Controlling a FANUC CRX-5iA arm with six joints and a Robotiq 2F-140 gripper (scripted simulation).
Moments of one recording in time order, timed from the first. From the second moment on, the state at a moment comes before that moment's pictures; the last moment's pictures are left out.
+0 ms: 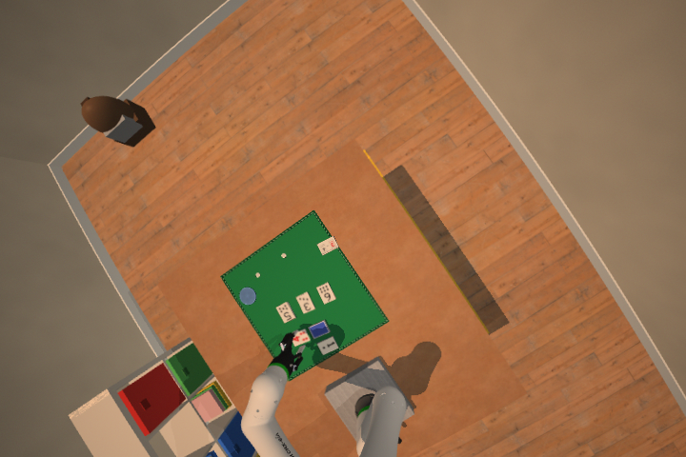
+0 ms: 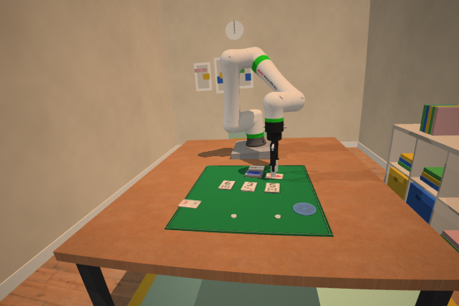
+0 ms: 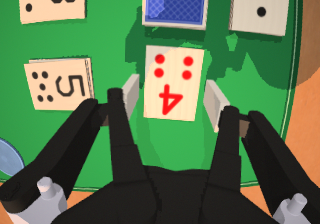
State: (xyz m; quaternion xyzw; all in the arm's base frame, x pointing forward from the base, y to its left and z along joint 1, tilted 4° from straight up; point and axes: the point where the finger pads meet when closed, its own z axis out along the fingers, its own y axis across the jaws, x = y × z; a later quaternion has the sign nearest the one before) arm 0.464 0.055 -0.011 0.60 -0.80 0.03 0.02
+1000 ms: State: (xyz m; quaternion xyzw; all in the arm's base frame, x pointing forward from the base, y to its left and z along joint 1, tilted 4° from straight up) arm 0.465 0.054 -0.019 0.60 -0.80 0.03 0.02
